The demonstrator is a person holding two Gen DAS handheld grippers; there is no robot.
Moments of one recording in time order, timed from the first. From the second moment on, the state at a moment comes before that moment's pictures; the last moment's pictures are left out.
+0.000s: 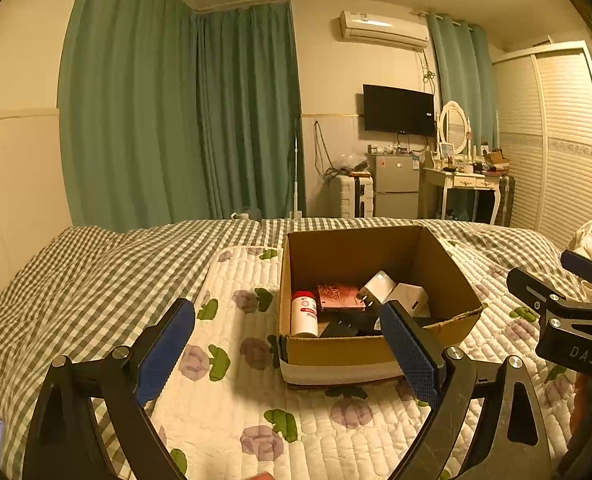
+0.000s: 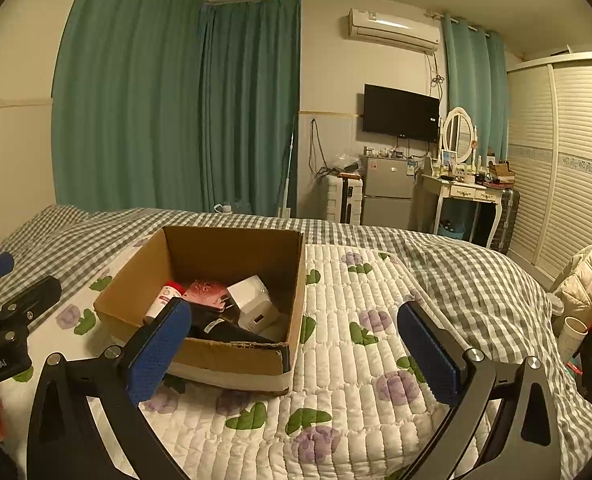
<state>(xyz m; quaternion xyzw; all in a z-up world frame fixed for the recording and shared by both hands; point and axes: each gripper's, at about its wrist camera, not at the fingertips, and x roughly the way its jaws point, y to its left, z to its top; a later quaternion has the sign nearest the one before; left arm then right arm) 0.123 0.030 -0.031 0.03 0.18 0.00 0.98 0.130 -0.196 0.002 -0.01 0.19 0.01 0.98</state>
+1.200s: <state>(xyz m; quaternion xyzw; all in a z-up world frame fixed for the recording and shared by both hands) 0.127 0.031 -0.036 0.03 0.18 -0.01 0.98 0.133 -0.193 -0.004 -0.02 0.21 0.01 0.98</state>
